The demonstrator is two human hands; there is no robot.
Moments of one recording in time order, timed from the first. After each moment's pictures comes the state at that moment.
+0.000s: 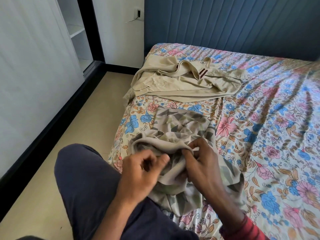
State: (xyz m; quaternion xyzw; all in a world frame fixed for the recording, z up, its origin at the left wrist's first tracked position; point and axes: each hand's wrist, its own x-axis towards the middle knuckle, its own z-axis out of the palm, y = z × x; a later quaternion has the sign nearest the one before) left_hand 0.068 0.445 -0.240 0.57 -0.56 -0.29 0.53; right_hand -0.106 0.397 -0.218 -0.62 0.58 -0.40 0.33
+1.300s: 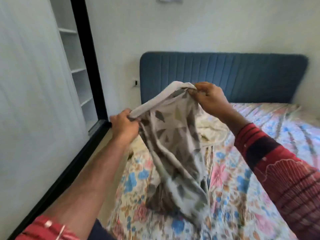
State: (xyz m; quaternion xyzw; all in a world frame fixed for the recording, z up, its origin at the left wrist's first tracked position) left_hand 0.125 0.264 -0.071 0.69 -0.48 -0.19 0.50; right_hand -0.142 0.181 0.005 -0.78 0.44 -0.43 0.09
